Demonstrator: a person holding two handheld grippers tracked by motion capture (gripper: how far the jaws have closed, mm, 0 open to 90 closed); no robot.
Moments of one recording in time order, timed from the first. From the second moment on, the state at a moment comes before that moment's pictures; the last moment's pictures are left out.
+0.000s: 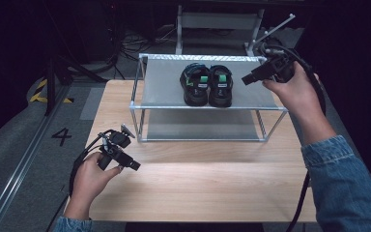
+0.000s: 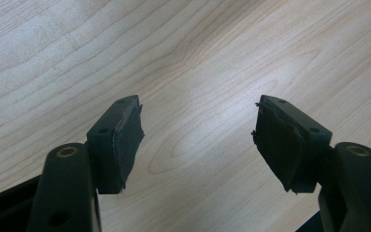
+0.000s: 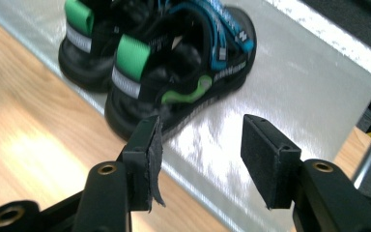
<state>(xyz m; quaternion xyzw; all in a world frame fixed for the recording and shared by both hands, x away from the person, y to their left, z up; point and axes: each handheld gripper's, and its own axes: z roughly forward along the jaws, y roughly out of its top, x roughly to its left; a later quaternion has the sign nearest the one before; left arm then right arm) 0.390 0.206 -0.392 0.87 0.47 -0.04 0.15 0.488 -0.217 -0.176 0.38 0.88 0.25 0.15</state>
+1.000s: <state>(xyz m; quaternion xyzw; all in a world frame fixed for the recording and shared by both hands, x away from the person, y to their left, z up) 0.397 0.195 -0.390 0.87 0.47 -0.05 0.14 0.403 -0.315 -0.273 0.39 0.89 0.22 0.11</state>
